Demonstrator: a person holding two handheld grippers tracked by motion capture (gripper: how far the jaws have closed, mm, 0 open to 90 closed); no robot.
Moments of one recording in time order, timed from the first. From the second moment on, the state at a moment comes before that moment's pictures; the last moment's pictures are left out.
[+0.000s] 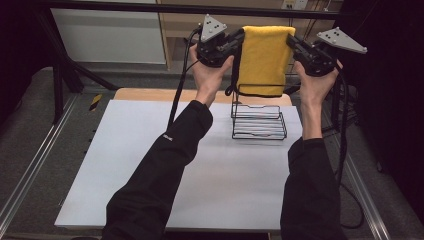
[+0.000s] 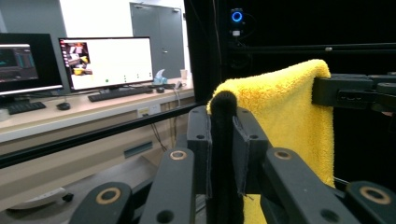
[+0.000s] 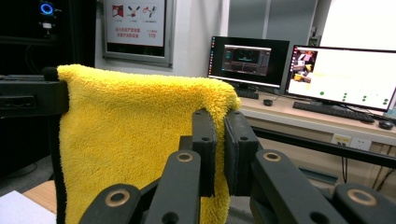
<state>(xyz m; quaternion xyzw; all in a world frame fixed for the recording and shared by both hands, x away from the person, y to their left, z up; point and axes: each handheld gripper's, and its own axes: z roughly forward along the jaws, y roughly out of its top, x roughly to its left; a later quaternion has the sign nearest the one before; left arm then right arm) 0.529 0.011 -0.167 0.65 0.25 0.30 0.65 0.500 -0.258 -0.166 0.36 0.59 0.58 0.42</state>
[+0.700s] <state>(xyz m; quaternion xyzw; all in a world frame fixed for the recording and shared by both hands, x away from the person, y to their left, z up) 0.525 -0.014 -0.198 0.68 0.23 0.27 0.64 0.487 -0.290 -0.198 0.38 0.59 0.58 0.42</state>
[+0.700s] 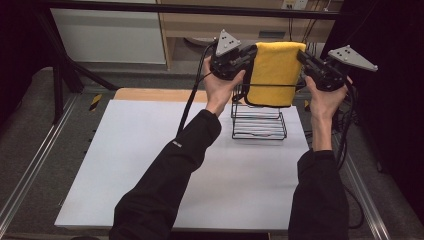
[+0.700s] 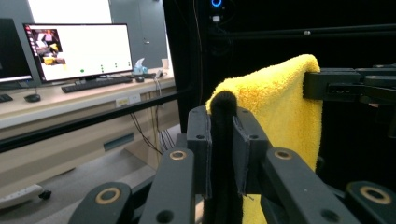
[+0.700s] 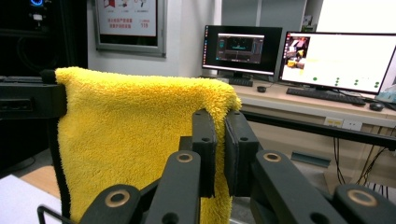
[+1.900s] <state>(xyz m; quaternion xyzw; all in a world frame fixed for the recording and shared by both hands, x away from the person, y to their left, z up) 0.480 -0.008 -0.232 0.73 0.19 0.24 0.61 0.440 -0.294 -0.235 0.36 0.63 0.56 0.40</state>
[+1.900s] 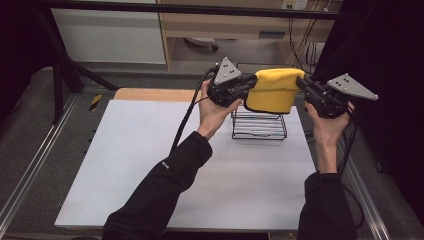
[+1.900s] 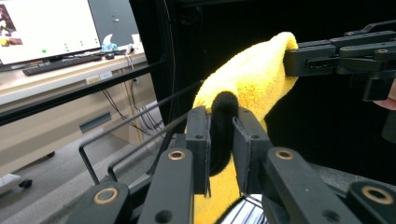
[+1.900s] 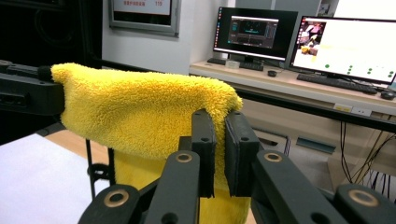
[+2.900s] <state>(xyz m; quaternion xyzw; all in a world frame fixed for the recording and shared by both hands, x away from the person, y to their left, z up) 0.465 -0.010 -0.242 0.77 0.22 0.18 0.57 0.434 -0.300 -0.275 0.36 0.66 0.54 0.38</state>
